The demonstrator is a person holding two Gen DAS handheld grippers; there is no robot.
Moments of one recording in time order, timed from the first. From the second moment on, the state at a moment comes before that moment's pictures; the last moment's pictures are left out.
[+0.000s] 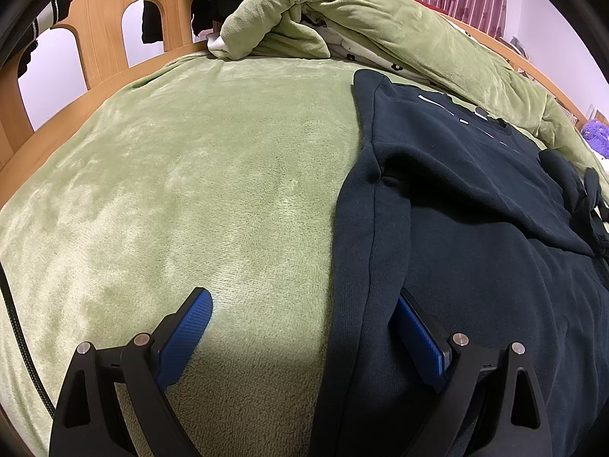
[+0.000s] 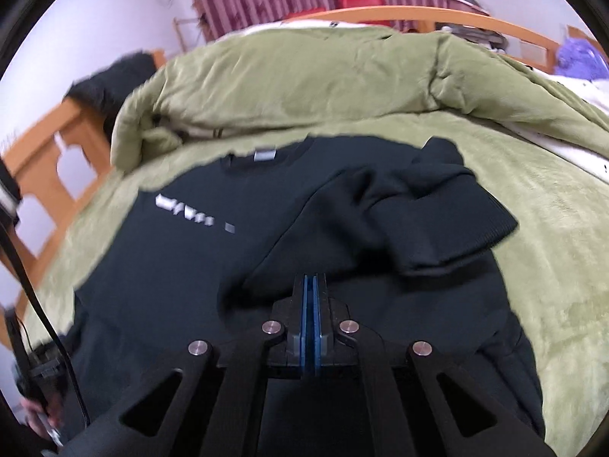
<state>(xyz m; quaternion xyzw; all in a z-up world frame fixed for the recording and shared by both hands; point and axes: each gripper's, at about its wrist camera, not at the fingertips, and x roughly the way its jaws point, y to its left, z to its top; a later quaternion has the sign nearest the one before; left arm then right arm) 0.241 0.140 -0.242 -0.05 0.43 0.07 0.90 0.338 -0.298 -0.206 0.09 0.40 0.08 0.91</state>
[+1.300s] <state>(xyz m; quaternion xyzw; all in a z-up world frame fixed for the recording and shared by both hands) 0.242 0.140 -0.243 -0.05 0.43 0.06 0.90 0.353 -0.363 -0.226 0.12 0.36 -0.04 0.92</state>
